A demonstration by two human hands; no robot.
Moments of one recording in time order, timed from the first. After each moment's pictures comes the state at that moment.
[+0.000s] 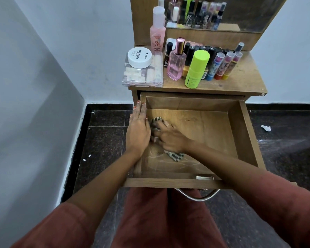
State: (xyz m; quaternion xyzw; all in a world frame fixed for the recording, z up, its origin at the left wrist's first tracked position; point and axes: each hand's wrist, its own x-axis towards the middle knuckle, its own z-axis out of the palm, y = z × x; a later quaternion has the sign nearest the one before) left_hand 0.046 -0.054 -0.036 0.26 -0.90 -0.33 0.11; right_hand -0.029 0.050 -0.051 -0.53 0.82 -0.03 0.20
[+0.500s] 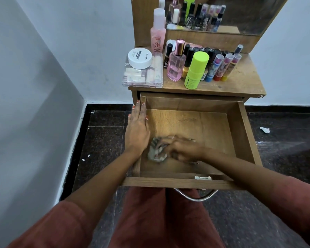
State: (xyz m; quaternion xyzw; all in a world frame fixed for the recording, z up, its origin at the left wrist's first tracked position) left_hand 0.047 -0.056 -0.042 0.25 -0.92 -0.28 0.10; right_hand -0.034 0.095 -0.050 -0.65 0.70 -0.15 0.23
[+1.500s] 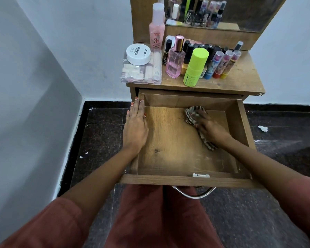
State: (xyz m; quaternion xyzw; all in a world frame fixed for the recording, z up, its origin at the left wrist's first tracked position) left_hand 0.046 -0.055 -0.042 0.26 -0.92 -0.27 0.11; right_hand -0.095 0.145 -0.056 -0.36 0.90 -0.15 0.17
